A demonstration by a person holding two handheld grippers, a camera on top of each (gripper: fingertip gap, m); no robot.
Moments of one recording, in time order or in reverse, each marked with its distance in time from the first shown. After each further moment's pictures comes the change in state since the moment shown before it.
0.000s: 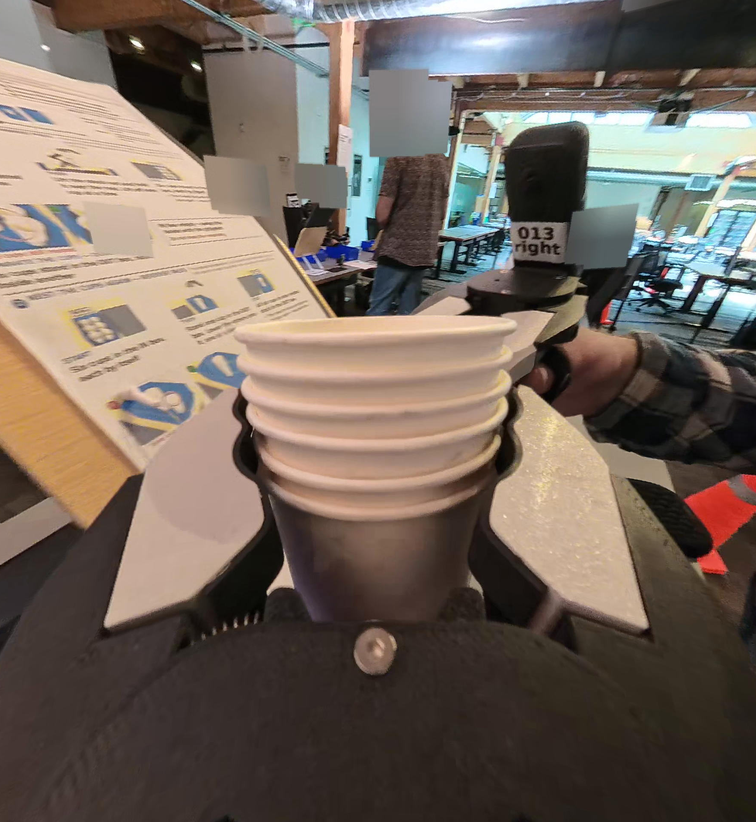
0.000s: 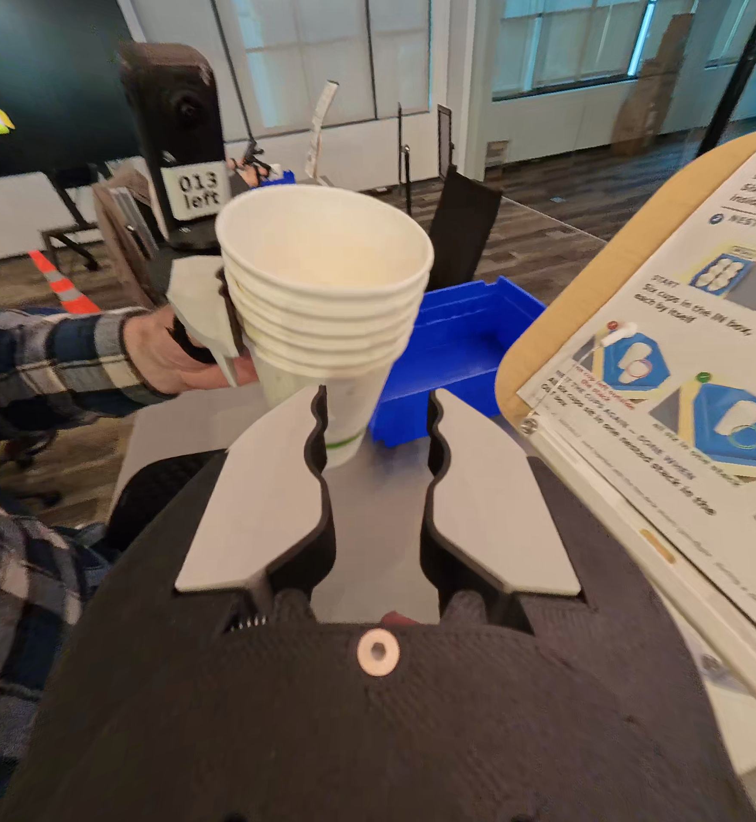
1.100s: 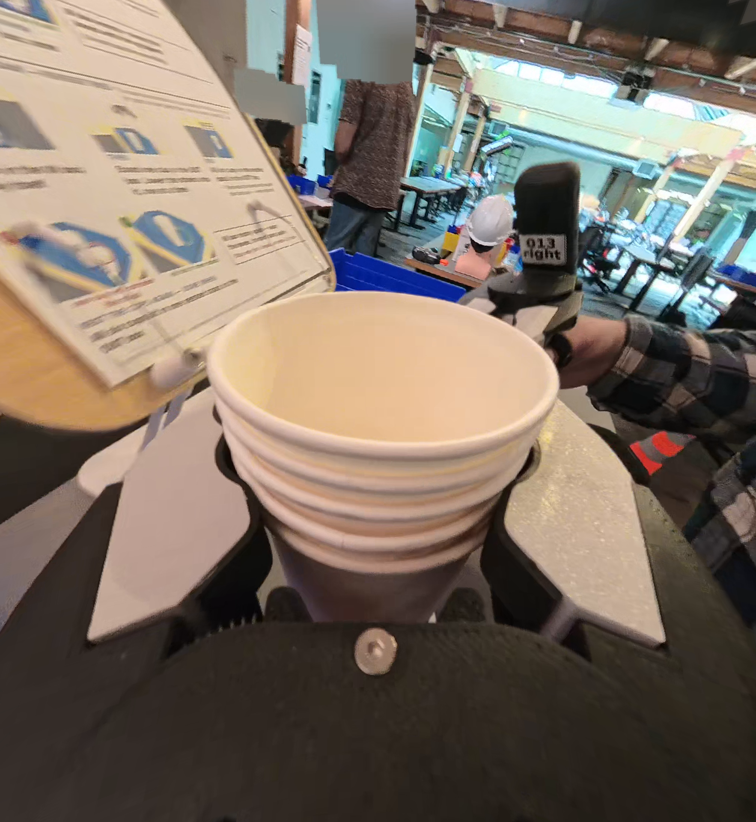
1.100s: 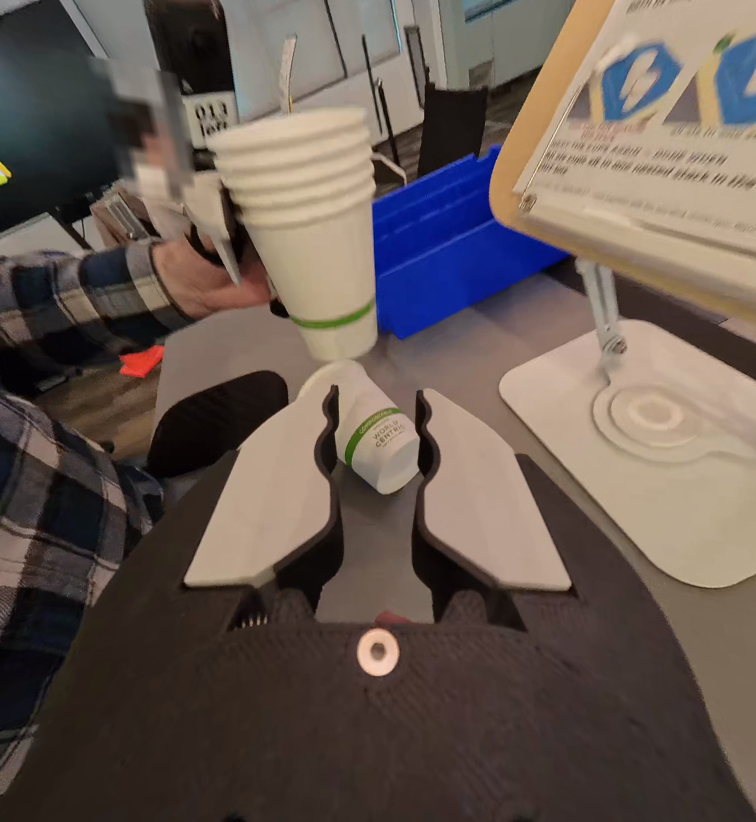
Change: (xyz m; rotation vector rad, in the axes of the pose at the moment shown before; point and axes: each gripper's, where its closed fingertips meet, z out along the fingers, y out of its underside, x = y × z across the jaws) left arm -0.005 0.071 -0.007 -0.117 0.092 -0.135; right arm -0.001 0.109 -0.054 -0.074 0.032 0.208
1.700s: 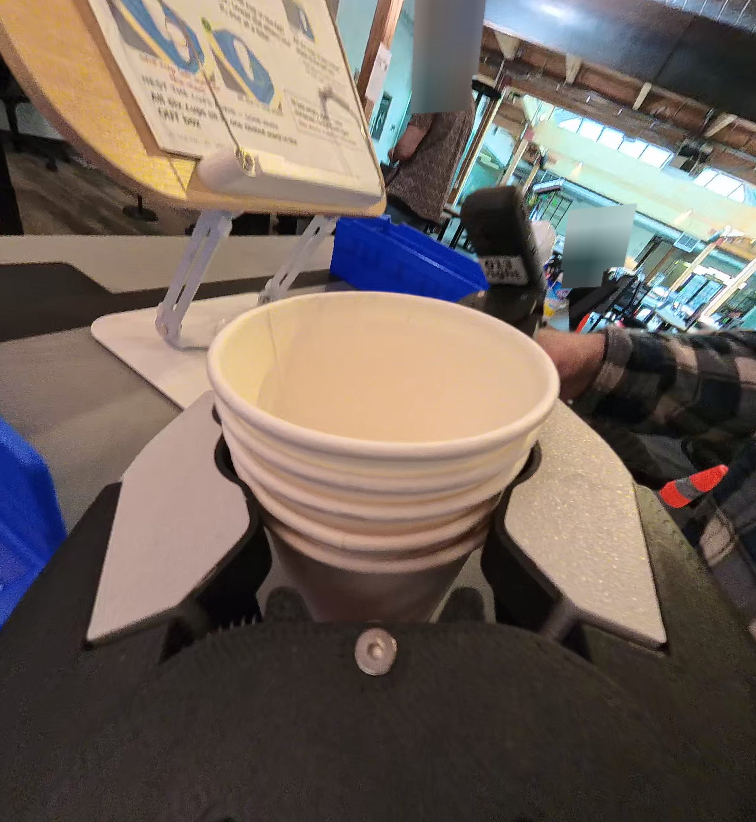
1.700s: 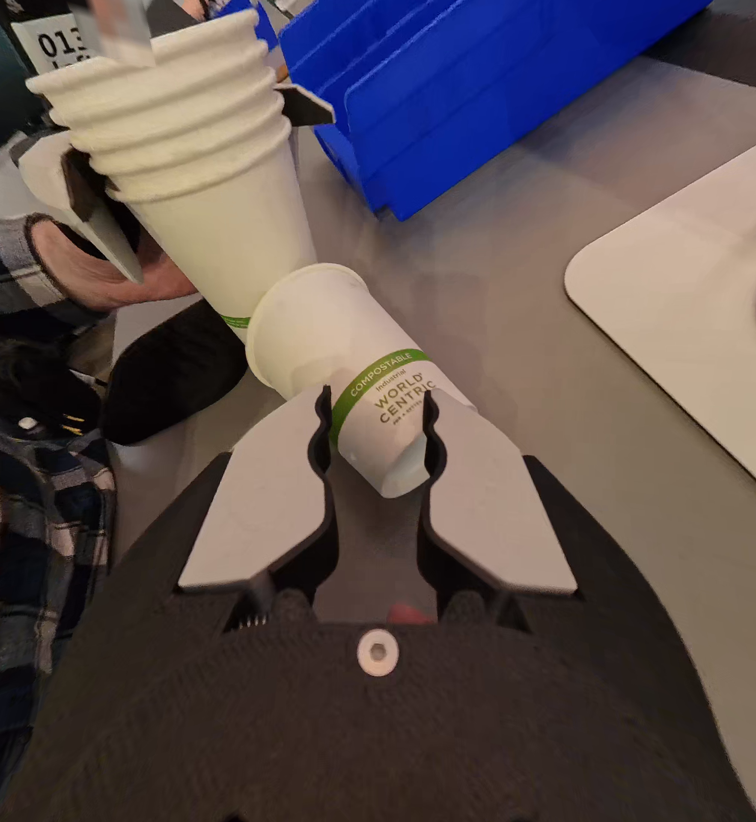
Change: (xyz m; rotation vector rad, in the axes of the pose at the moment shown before) left arm -0.010 0.086 -0.037 0.049 -0.117 -0.149; right arm 0.016 0.086 0.086 -0.231 -0.043 0.135
